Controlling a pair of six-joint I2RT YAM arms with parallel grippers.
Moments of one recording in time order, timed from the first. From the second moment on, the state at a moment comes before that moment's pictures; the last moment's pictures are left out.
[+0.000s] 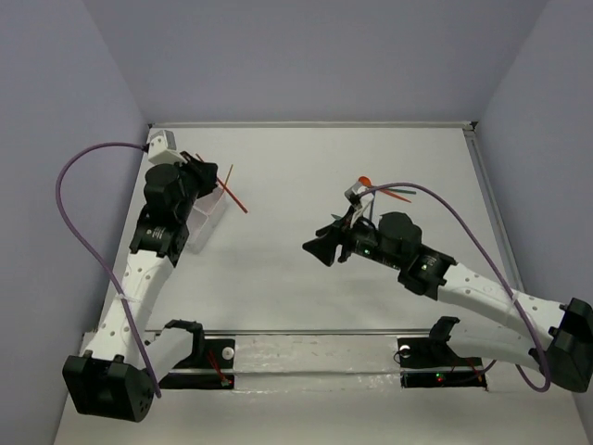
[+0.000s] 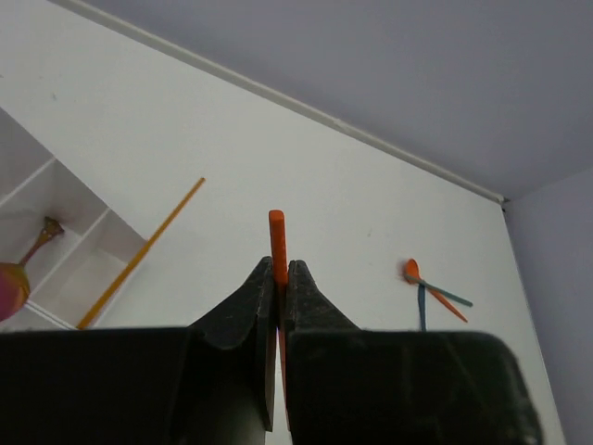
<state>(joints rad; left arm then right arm) -0.18 0.96 0.87 -0.09 0.00 -0.59 0.89 1.04 0.73 0.18 -0.18 0.44</state>
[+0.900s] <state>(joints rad) -0.15 1.43 1.00 0.24 -0.47 -0.22 0.89 1.00 0.65 0.14 -0.04 0.41</state>
